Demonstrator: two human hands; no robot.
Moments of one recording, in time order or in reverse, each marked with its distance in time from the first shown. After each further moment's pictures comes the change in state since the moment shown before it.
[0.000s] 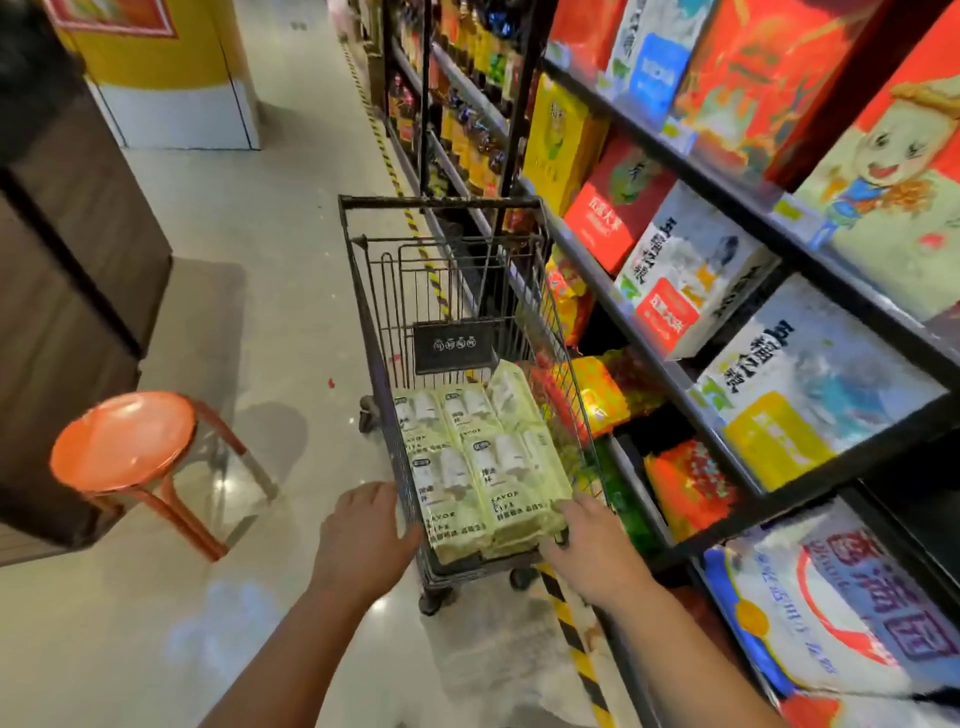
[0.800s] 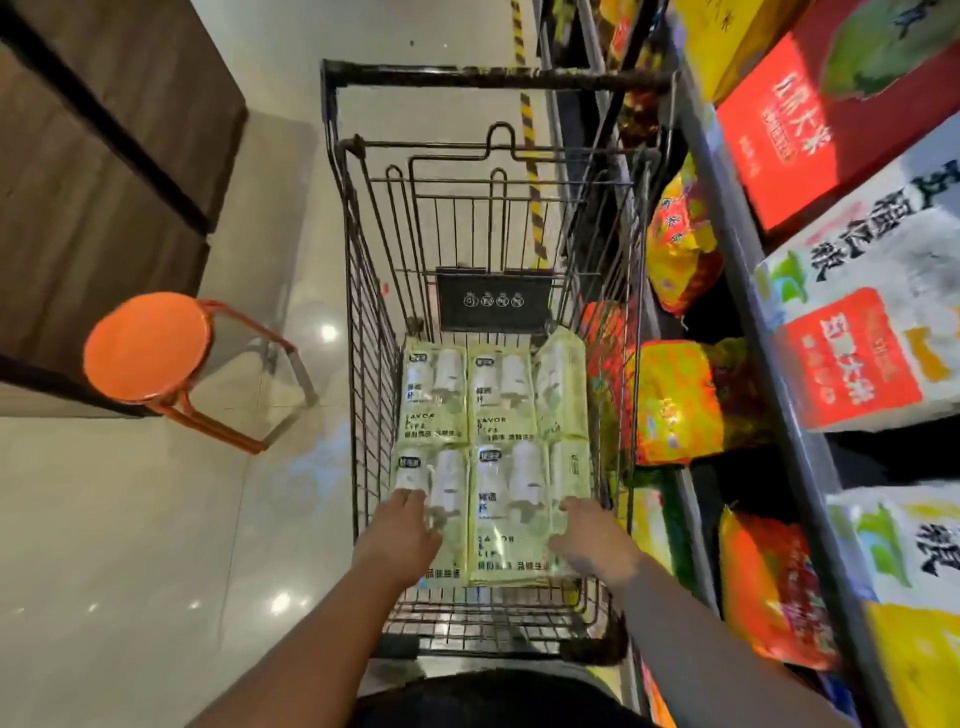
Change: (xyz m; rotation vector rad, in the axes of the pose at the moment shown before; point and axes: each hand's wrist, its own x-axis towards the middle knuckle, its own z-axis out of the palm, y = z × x) left_hand 0.216 0.084 0.123 -0.054 -0.404 -0.384; right_hand 0.320 0.088 -0.010 -0.109 -0.569 -0.004
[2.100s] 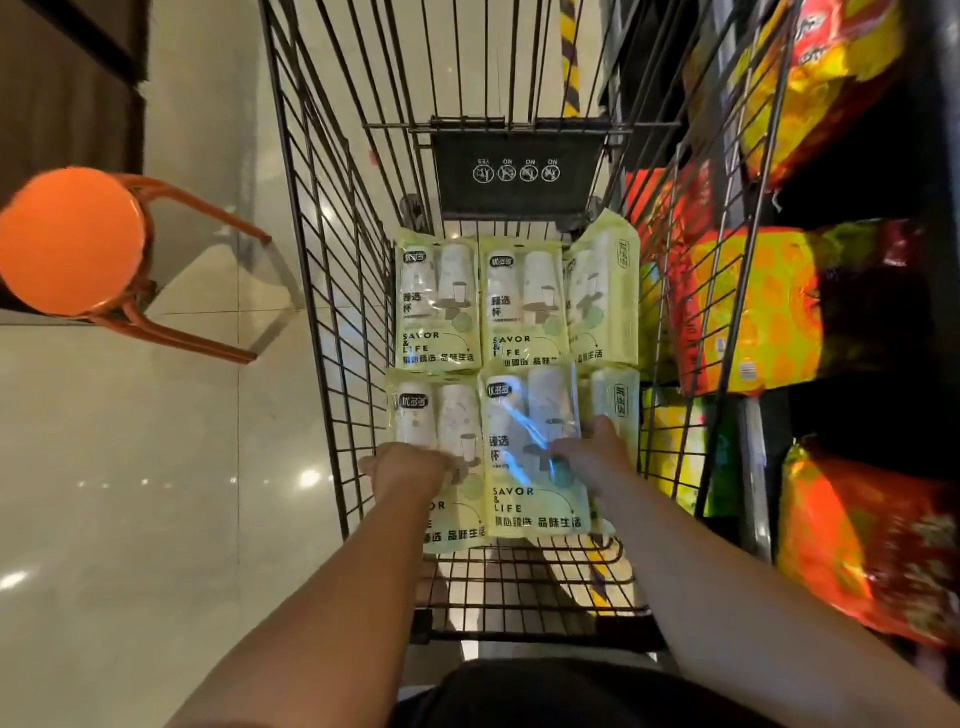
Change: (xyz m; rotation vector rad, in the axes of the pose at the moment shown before) left_hand 0.119 -0.013 0.059 -0.511 -0.109 -0.758; right_hand 0.123 -0.017 0.042 0.907 0.080 0.300
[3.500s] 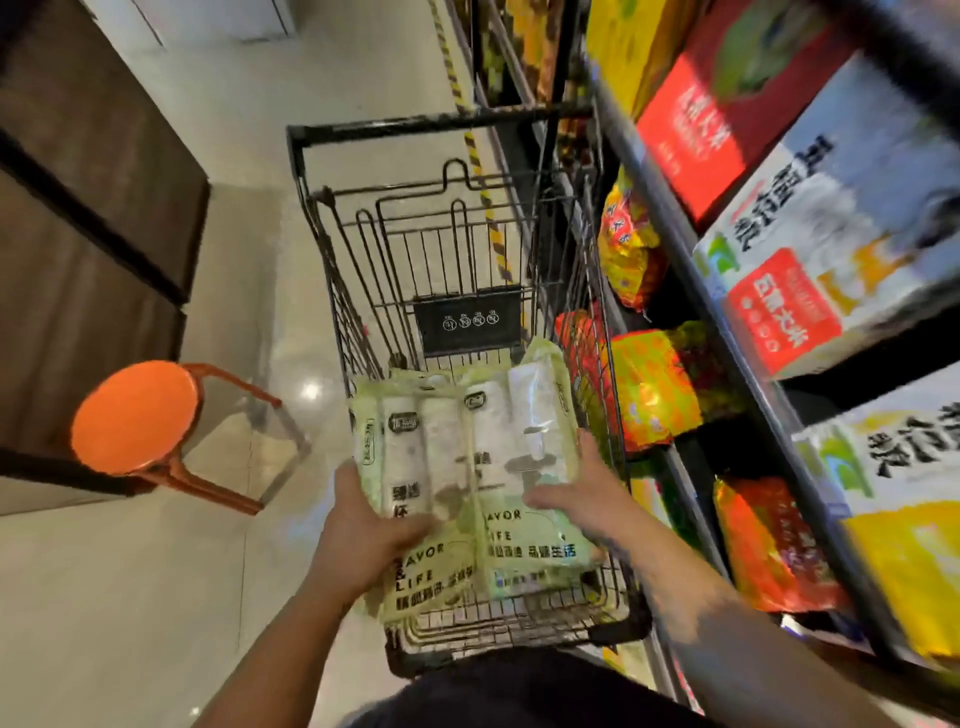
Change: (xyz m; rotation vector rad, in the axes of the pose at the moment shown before) left_hand -0.168 -0.079 -0.134 -0.282 0.004 0.814; right_hand -0.211 -0.015 -0.063 0.059 -0.087 -0.452
